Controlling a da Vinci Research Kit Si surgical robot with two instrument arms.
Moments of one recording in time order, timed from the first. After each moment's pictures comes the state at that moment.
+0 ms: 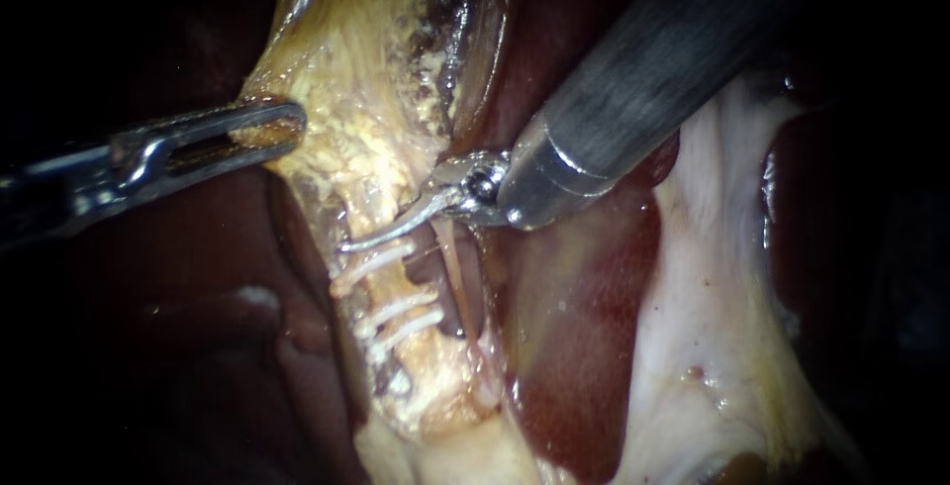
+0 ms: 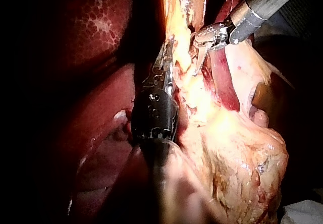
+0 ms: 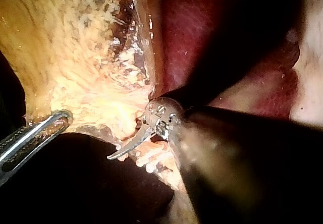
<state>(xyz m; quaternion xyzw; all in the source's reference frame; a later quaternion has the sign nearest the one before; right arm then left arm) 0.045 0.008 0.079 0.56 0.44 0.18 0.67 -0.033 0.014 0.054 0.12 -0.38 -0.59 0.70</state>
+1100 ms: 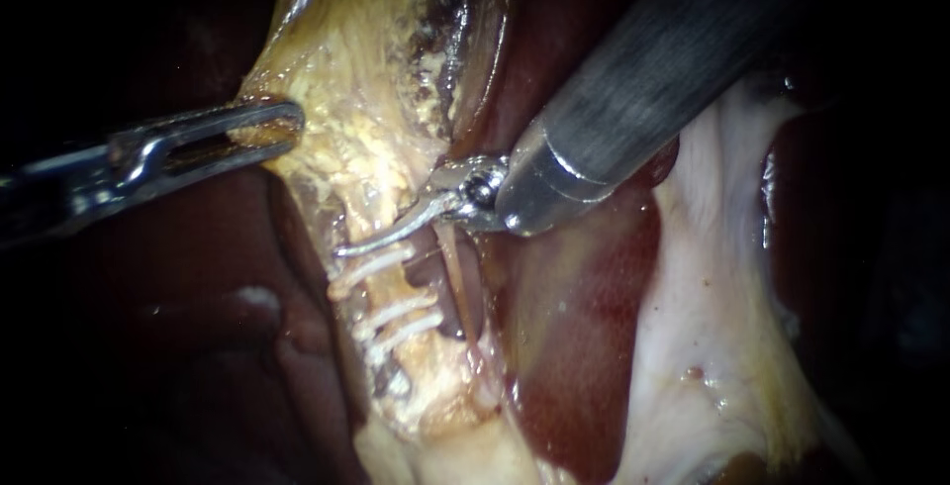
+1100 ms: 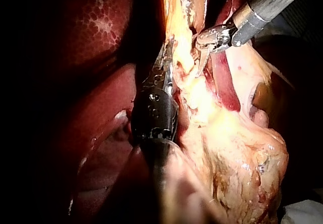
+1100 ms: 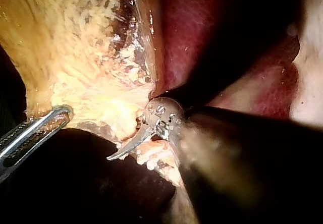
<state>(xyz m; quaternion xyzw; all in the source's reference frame) 0.045 0.008 0.078 0.57 0.46 0.18 0.66 -0.032 0.014 0.054 0.12 -0.38 -0.59 0.70</state>
